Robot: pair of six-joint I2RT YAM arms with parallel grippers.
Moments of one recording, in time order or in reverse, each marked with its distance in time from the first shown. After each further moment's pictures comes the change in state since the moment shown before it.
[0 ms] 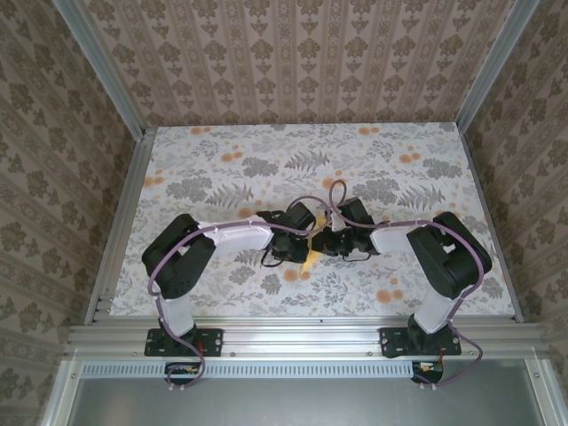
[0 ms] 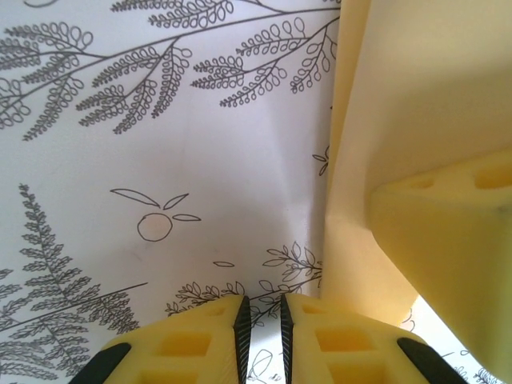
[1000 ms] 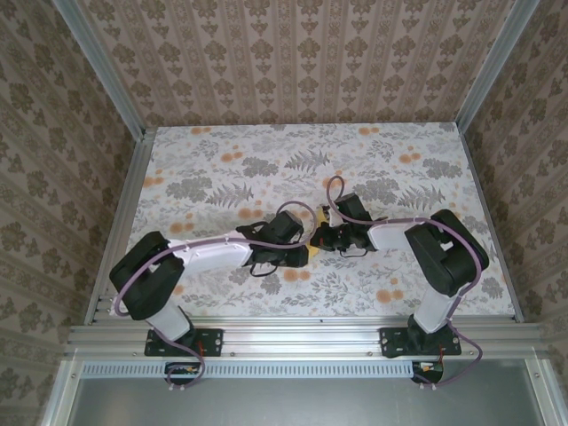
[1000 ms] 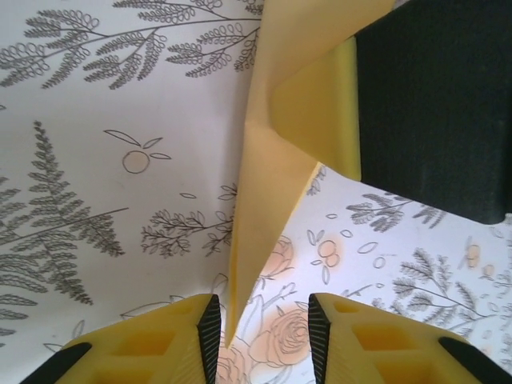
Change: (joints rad) left arm -0.027 -0.224 -0.214 0.201 -0.015 -0.067; right arm 0.005 0.030 0.048 0.010 0.021 -0.005
